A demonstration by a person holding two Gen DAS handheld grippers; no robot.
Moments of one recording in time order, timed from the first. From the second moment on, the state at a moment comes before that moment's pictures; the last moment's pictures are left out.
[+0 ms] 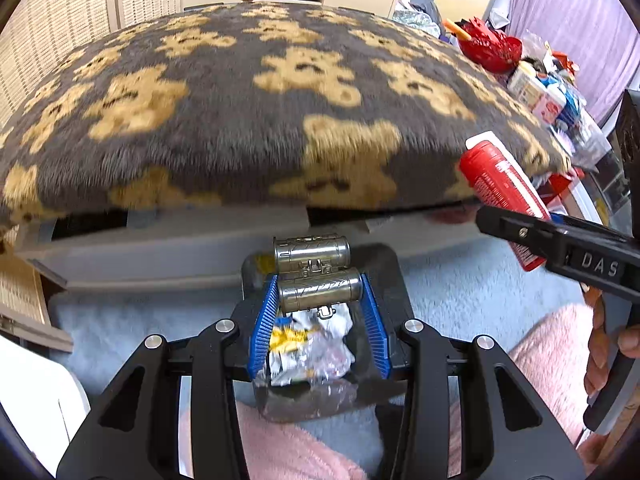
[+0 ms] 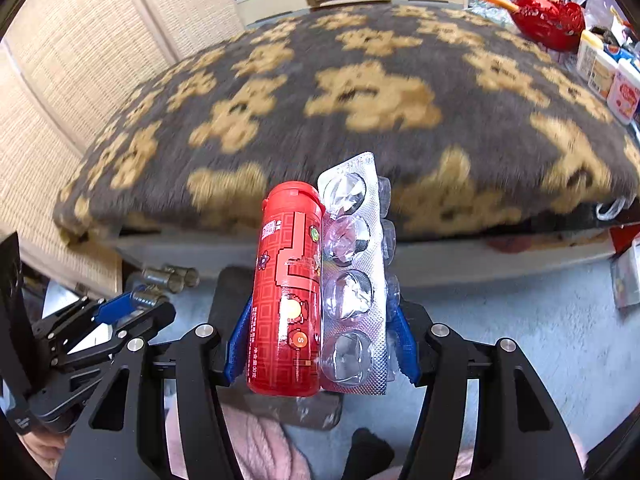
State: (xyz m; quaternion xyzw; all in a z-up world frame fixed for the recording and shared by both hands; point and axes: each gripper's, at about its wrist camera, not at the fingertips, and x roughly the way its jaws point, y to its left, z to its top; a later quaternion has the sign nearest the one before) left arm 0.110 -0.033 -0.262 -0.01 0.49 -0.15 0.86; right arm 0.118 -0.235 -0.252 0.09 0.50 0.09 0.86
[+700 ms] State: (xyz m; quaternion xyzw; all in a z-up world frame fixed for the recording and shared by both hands) left arm 0.074 -0.034 -0.348 -0.02 0.57 -0.16 0.81; right arm 0.099 -0.208 -0.350 0.13 0.56 0.08 0.81
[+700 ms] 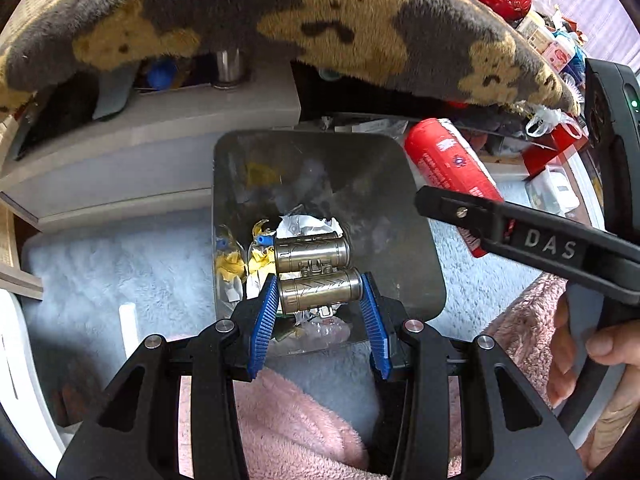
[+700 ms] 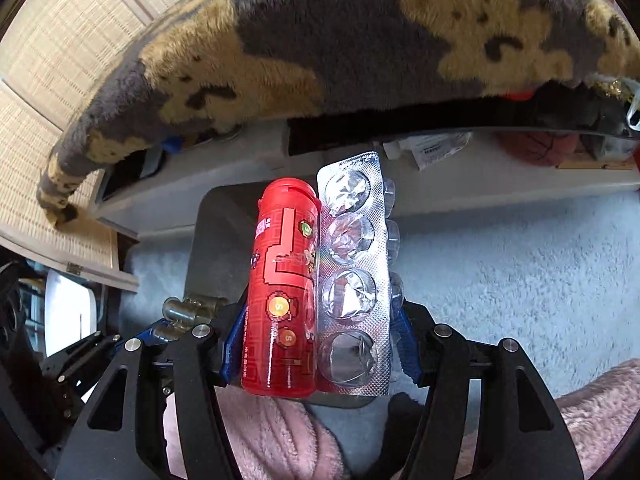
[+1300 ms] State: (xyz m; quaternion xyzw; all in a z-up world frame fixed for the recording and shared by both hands) left arm 0.088 -0.026 -0.351 -0.04 0.57 -0.15 0.81; right arm 0.116 -0.204 -0.348 0.14 0.57 0.08 0.80
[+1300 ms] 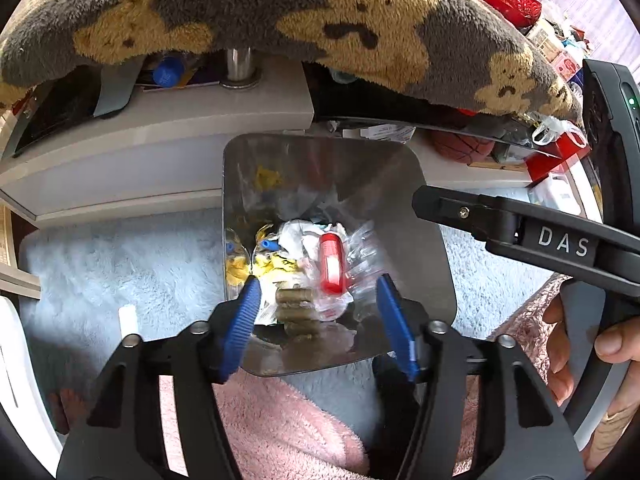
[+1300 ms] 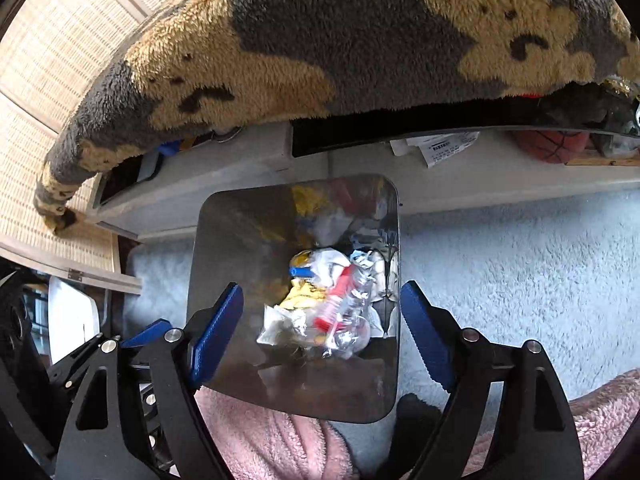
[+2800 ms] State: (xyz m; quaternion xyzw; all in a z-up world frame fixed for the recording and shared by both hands) left arm 0.018 0.002 -0.050 -0.01 0.25 -0.10 0.96; right arm 0.007 -0.231 -0.050 -0.03 0.19 -0.10 0.98
